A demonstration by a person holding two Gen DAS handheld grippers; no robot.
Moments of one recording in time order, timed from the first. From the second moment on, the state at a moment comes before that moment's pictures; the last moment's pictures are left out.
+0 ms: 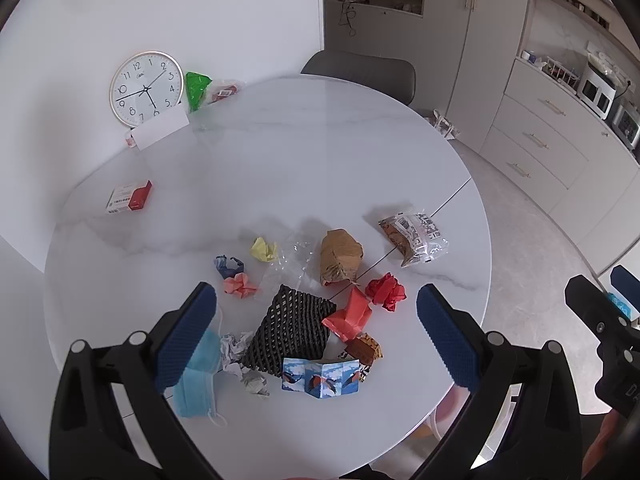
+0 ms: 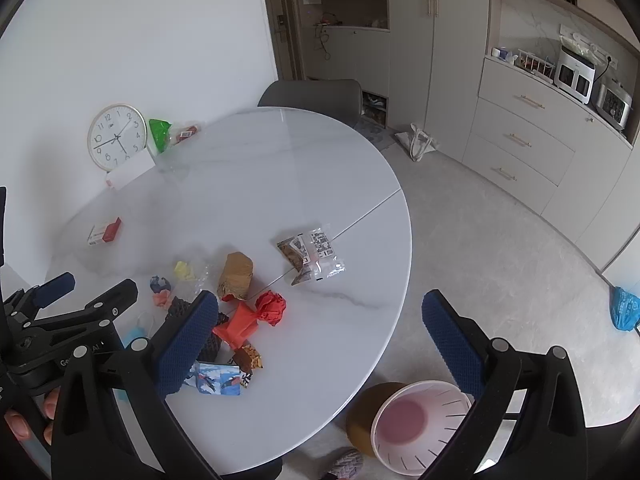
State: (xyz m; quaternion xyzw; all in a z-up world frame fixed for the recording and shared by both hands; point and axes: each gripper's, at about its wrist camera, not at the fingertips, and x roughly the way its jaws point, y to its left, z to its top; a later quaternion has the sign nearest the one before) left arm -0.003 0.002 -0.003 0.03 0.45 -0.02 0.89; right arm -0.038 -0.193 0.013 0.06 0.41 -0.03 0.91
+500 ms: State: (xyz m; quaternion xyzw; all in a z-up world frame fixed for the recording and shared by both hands) left arm -0.002 0.006 -0.001 0.03 0.46 -0.02 0.89; right arm -0.041 -0.192 0.012 0.06 0.41 -0.03 0.91
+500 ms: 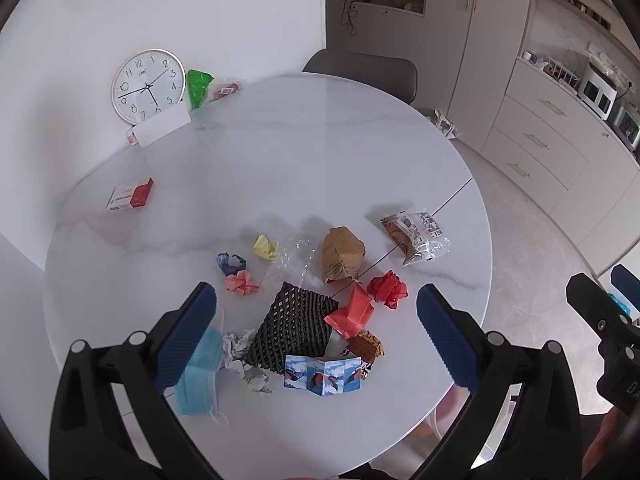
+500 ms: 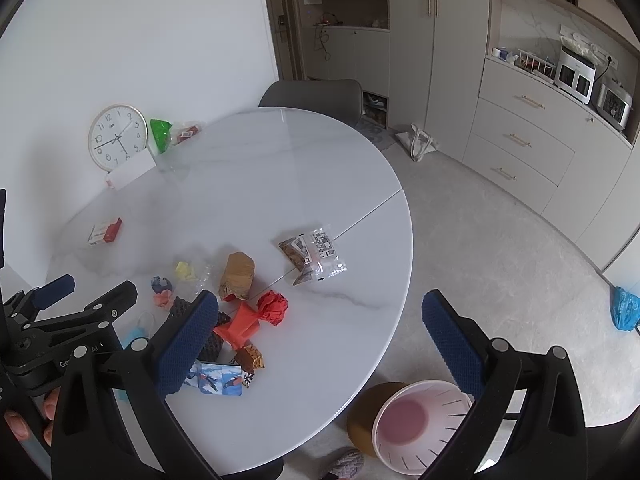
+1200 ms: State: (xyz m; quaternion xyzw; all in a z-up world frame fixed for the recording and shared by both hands) left arm -0.005 0.009 -0.001 0.03 0.46 -0.02 0.89; right arm -0.043 -0.192 0.013 0.06 0.41 -0.03 0.91
